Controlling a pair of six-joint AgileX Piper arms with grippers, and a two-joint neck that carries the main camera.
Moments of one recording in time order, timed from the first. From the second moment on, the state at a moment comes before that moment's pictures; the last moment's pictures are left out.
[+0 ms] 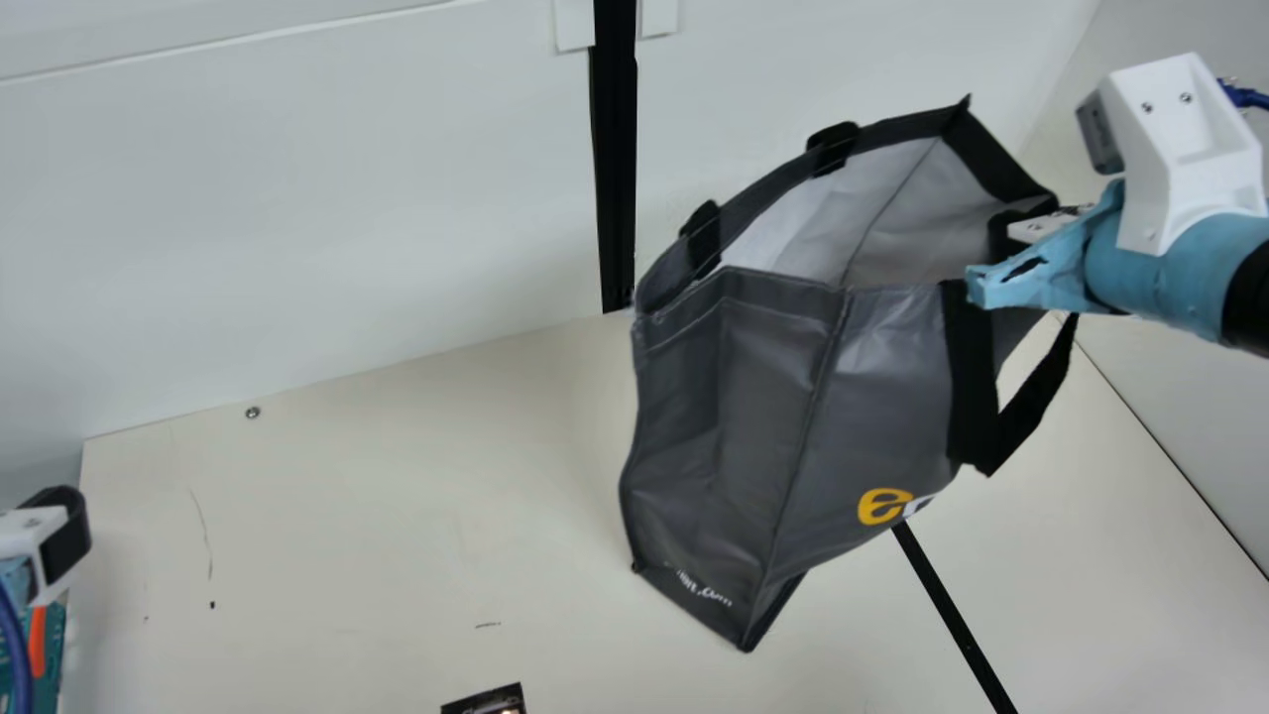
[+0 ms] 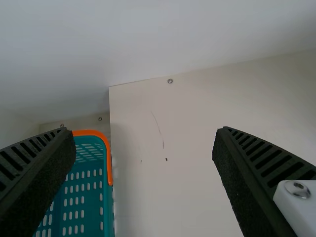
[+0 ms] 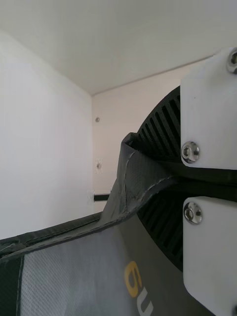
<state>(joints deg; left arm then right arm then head) -11.8 73.4 -86.1 6.2 60.2 0.5 -29.0 75.9 -90.2 13.9 55.0 -26.1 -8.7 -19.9</state>
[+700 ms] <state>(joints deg) -11.8 73.4 -86.1 6.2 60.2 0.5 -46.7 86.3 -102.6 14.2 57.6 -30.2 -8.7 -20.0</state>
